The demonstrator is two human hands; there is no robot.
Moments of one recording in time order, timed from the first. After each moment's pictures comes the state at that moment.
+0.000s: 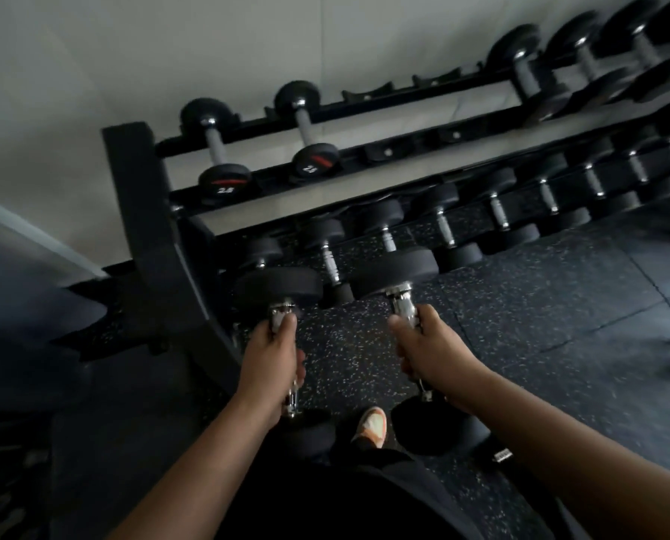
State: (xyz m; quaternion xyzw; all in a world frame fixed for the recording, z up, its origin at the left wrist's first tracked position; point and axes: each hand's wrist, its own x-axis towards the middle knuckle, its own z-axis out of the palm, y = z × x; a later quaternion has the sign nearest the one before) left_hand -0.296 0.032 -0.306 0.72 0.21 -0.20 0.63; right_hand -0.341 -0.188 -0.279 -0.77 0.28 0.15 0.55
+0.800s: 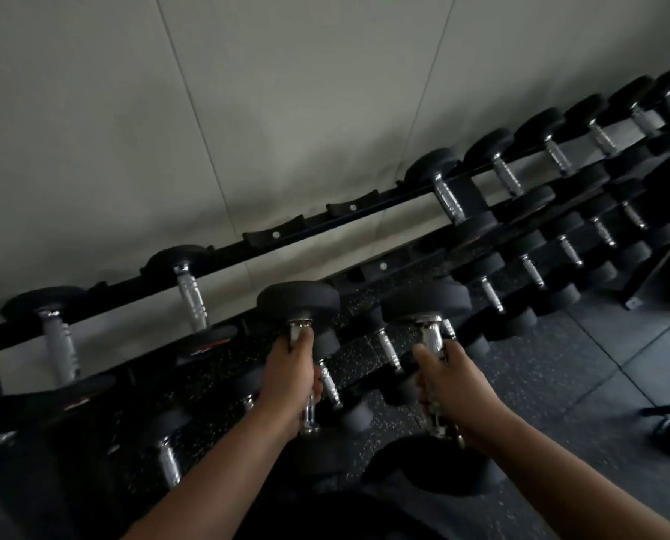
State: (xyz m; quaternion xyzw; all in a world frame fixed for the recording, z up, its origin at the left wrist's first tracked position) left_hand 0.014 -0.254 -0.305 0.69 0.15 -0.27 0.65; right_hand -0.087 -0.441 -0.258 -0.72 0.41 0.04 0.56
